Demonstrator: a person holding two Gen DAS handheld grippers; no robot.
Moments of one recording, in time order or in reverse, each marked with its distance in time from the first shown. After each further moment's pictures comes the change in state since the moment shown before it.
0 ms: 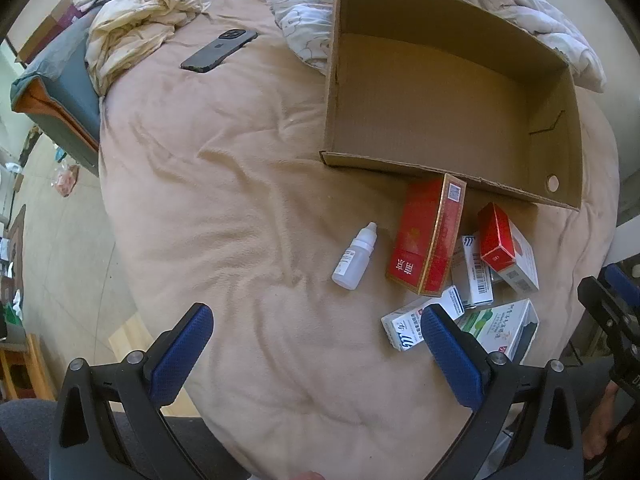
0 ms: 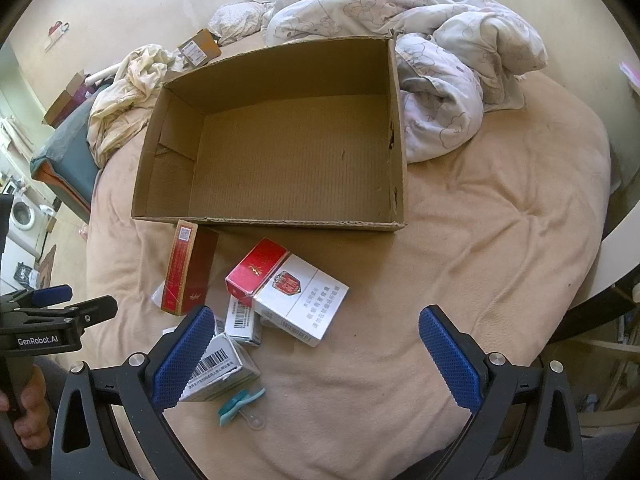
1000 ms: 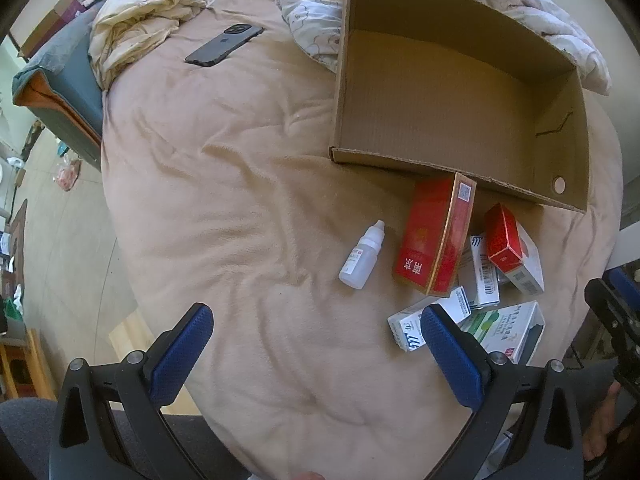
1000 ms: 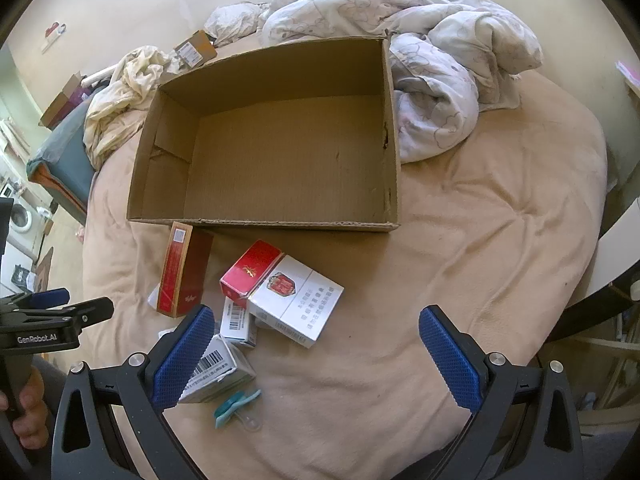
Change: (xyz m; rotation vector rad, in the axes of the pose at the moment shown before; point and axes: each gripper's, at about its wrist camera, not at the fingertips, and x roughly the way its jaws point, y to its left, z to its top) left arm 0.003 0.004 0.002 -0.008 0.011 -0.002; right arm 0.001 -0.005 0.002 -0.002 -0.006 -0.014
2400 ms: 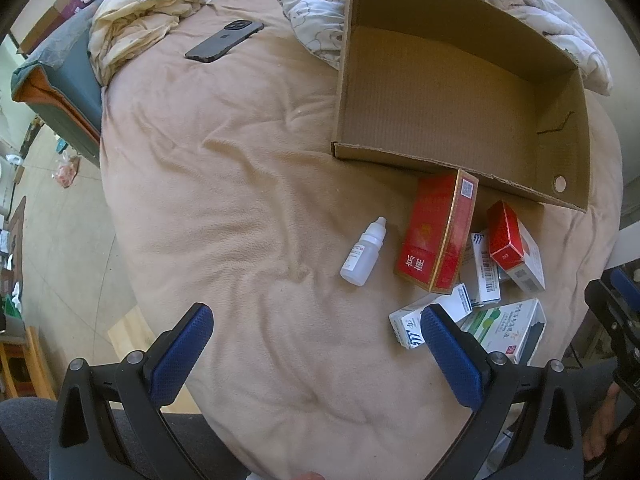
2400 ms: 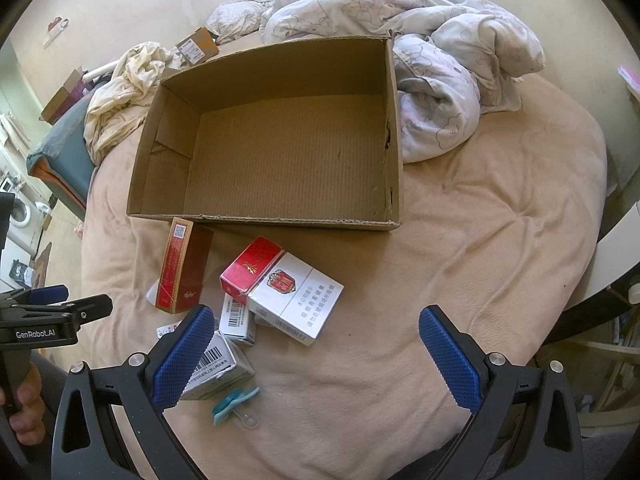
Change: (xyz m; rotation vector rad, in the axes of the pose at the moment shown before) left arm 0.003 0.003 0.000 0.016 0.014 -0.022; right arm -0.001 0.003 -0.002 -0.010 0.006 -0.012
